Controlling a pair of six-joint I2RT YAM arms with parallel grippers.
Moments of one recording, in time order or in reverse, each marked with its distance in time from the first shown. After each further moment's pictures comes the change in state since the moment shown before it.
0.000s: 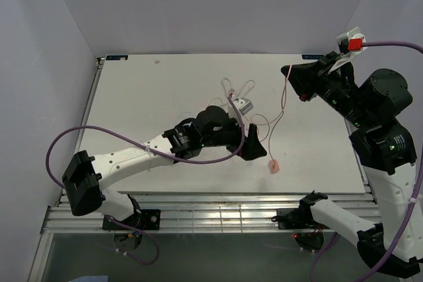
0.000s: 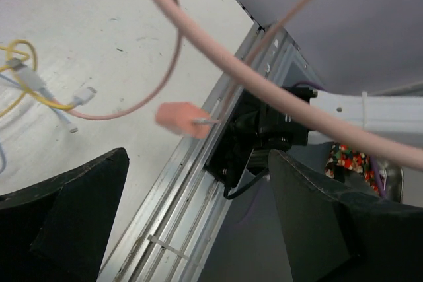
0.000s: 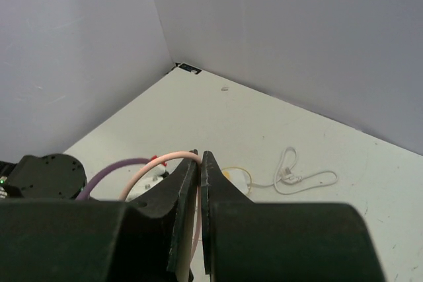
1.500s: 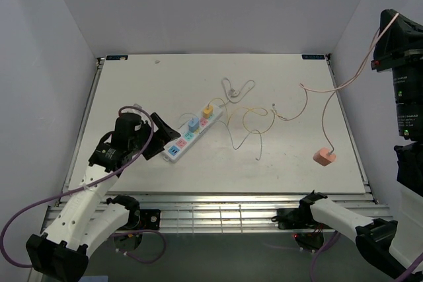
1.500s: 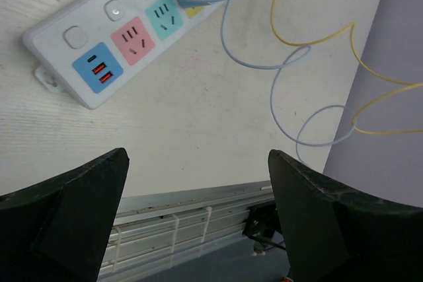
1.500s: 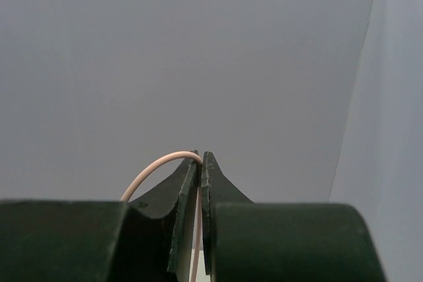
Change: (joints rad) left arm 0.663 -0.602 -0.374 -0.572 -0.114 -0.353; right arm 0.000 0.063 0.422 0.117 0.542 -0.327
